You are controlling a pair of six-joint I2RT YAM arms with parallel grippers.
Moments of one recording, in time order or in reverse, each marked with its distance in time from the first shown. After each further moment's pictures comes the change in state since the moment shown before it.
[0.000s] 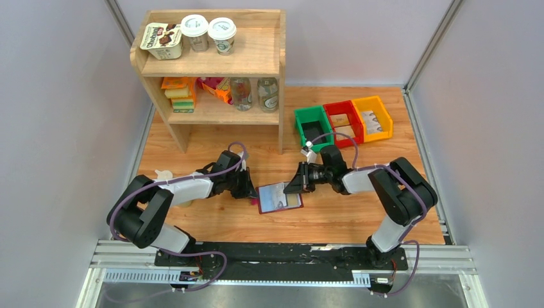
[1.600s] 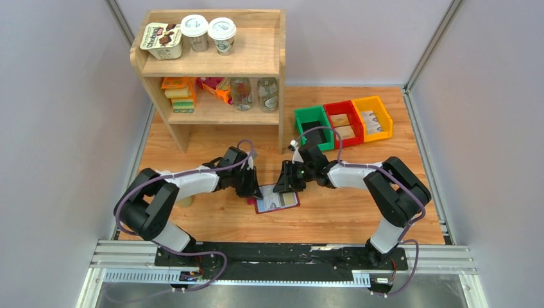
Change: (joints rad) left arm -0.032 0.071 0.106 -0.102 0.069 0.064; right arm 0.157 0.000 0.206 -0.391 0.349 -0.096
